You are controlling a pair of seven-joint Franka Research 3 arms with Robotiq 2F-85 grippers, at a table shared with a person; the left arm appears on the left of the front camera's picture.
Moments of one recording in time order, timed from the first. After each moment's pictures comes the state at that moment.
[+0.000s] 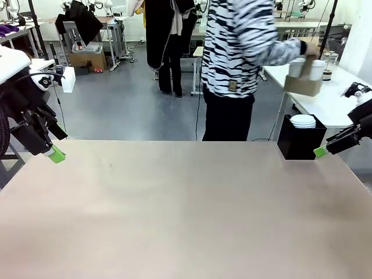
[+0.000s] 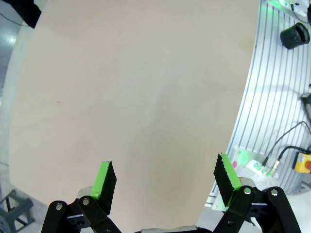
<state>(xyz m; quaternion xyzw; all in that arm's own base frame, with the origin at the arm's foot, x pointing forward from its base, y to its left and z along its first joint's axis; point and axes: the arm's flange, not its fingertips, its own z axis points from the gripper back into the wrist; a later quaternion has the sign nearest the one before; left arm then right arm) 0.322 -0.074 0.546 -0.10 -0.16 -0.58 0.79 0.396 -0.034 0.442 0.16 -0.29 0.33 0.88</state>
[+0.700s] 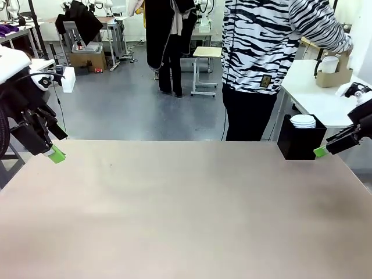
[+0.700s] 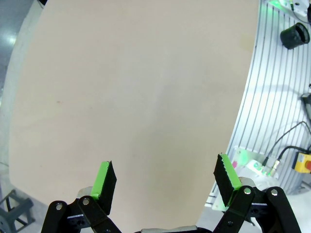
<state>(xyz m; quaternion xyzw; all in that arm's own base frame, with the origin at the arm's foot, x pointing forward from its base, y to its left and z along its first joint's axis) 0.322 -0.074 0.546 -0.10 -0.16 -0.58 0.79 0.396 -0.034 0.442 0.16 -0.29 0.33 0.88</state>
